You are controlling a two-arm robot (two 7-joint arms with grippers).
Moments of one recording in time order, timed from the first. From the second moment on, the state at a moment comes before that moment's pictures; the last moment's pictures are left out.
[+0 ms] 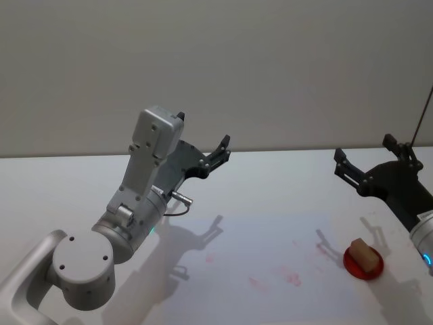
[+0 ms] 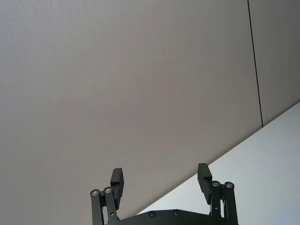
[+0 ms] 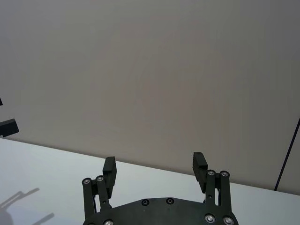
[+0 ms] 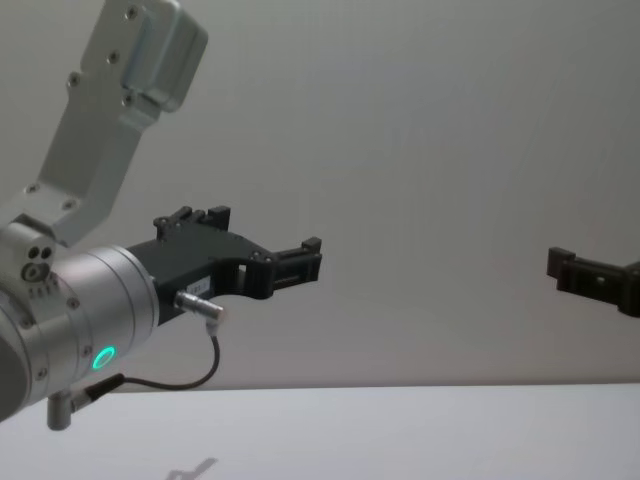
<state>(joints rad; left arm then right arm) -0.24 0.38 0.45 -1.63 -0.20 0.01 -0.01 -0.01 0.34 -0.23 -1.77 0.29 0.03 0.07</state>
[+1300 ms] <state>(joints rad) -0.24 0.38 0.45 -1.63 -0.20 0.01 -0.01 -0.12 0.43 -0.18 -1.80 0.35 0.04 0.10</state>
